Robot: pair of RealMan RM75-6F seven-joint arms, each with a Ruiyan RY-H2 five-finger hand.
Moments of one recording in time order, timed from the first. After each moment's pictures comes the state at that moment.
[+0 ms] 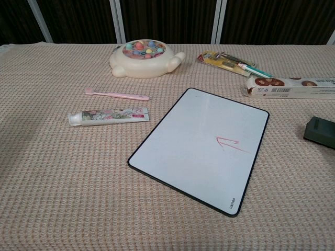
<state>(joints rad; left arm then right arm) -0.06 -1.11 -0.07 -1.69 1.46 1.52 0.00 0.31 -1.35 0.21 -1.63 -0.93 1.12 -0.22</state>
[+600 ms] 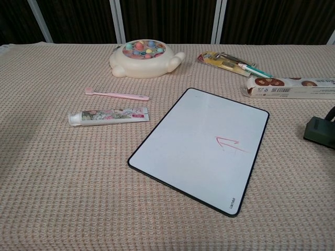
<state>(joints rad) -0.06 -1.11 -0.07 -1.69 1.45 1.51 0.01 0.36 -1.47 0.21 -1.53 -0.87 1.13 -0.31</state>
